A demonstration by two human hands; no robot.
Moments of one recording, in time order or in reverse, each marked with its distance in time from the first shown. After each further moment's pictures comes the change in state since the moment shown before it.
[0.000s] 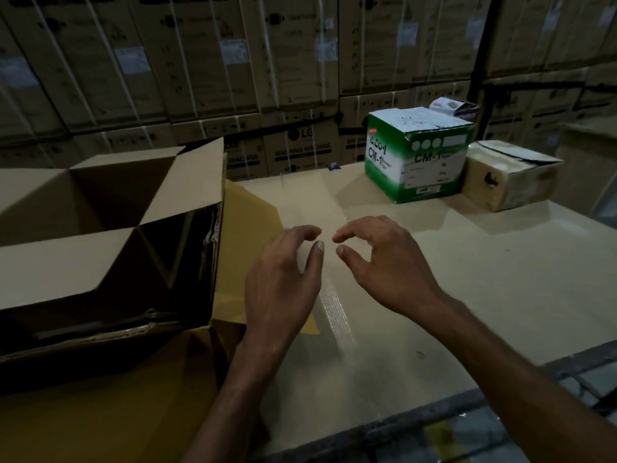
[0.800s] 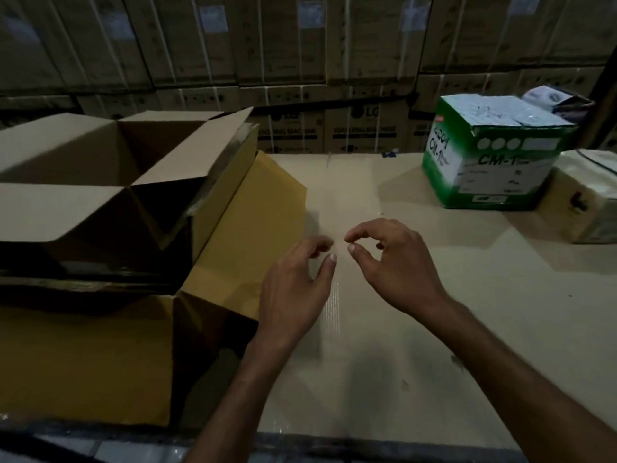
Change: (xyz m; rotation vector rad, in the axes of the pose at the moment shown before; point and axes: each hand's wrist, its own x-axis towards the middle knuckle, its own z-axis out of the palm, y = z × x) left_hand 0.000 0.021 0.096 -0.016 0.005 -0.267; right_hand 0.040 0.111 0.013 0.238 -0.124 -0.127
